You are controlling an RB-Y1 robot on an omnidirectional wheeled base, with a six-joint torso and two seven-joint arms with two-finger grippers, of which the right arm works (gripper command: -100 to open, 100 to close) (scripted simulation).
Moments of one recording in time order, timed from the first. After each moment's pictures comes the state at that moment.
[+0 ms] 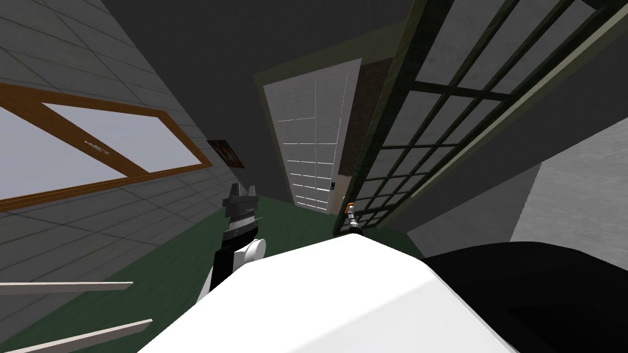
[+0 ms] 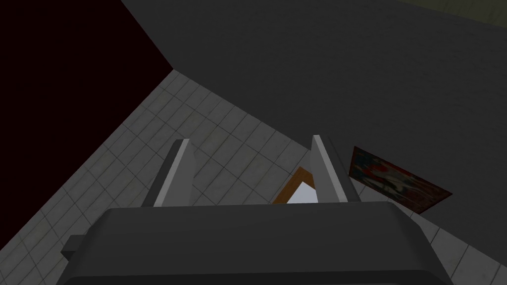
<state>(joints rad) -0.07 -0.03 -0.67 -0.58 0.22 -0.81 0.59</state>
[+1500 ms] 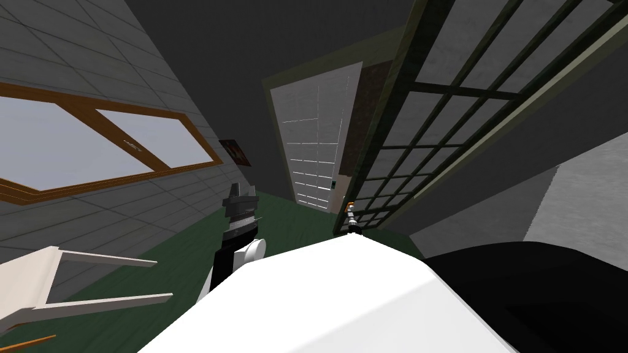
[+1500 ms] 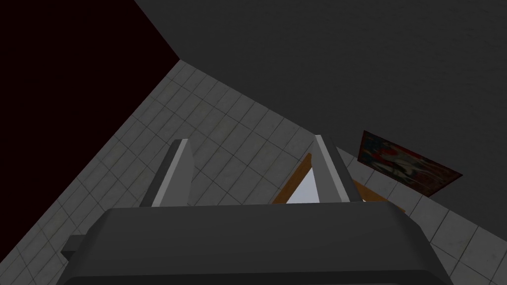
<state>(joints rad) -0.06 -0.05 -0.57 -0.62 0.14 -0.79 0.36</state>
